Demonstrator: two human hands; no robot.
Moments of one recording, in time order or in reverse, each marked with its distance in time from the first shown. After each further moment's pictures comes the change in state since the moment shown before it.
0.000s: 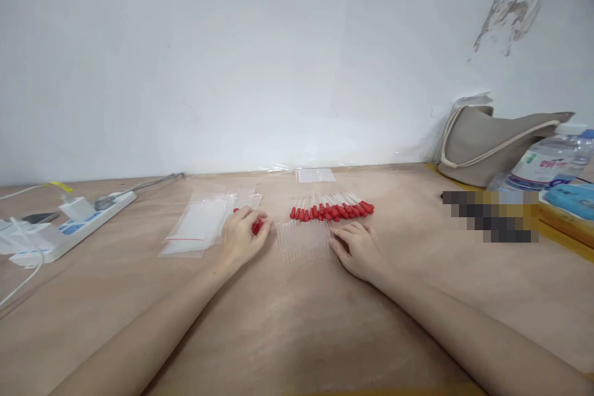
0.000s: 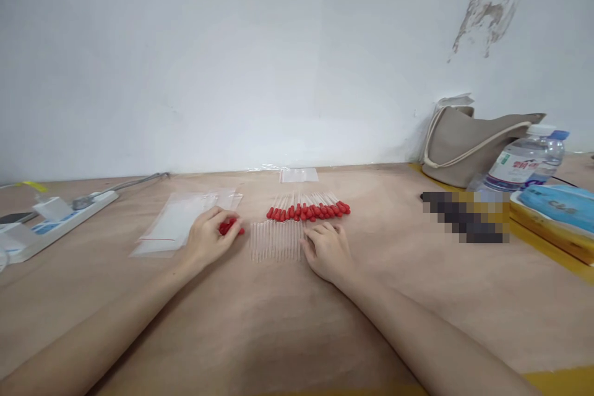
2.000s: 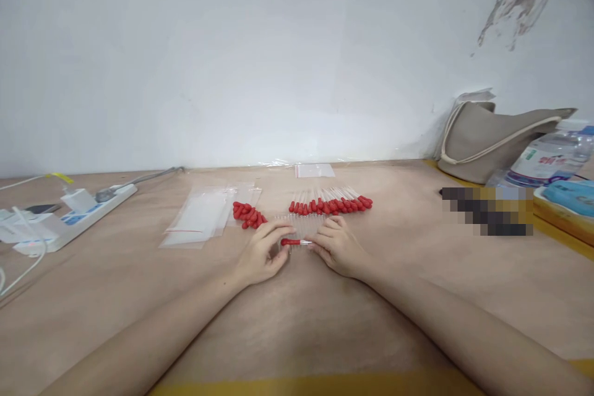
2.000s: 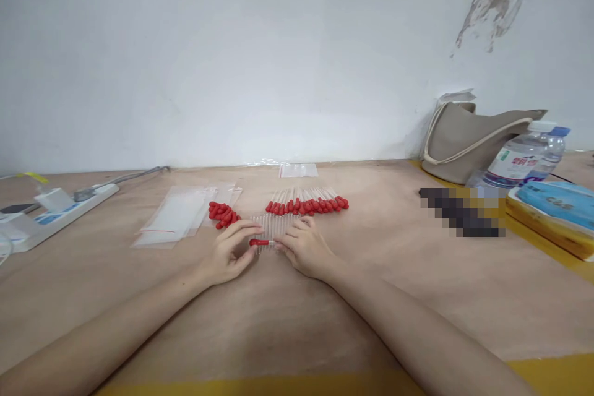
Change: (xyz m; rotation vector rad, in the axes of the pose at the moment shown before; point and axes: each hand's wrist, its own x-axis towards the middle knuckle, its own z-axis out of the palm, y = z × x) left_hand -0.031 0.031 0.010 -0.433 -0.125 0.322; right_hand 0.010 -0.021 0.008 0.059 0.092 -0.506
